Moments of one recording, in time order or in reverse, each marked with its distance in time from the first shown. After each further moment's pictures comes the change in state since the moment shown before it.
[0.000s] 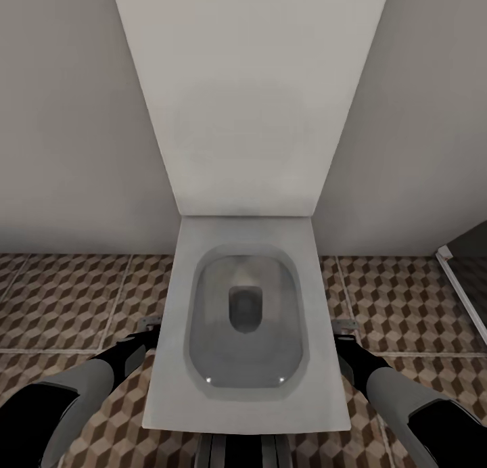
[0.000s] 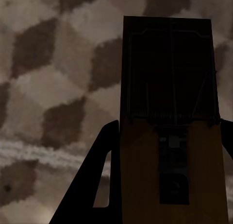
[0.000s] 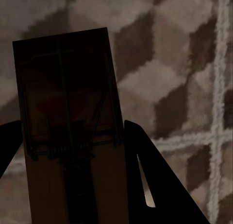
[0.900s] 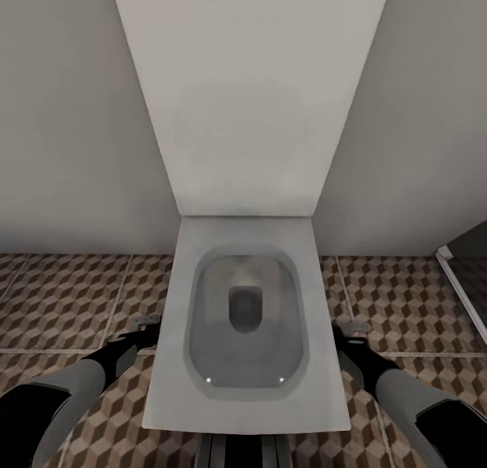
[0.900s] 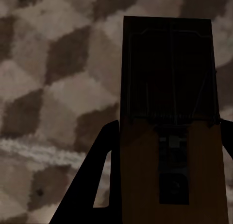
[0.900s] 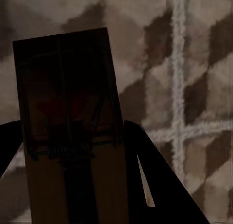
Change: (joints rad) left arm 0.000 0.039 -0.004 -0.002 -0.006 0.000 -0.015; right arm 0.000 -0.037 -0.001 0.033 0.009 -0.035 -0.006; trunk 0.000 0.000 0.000
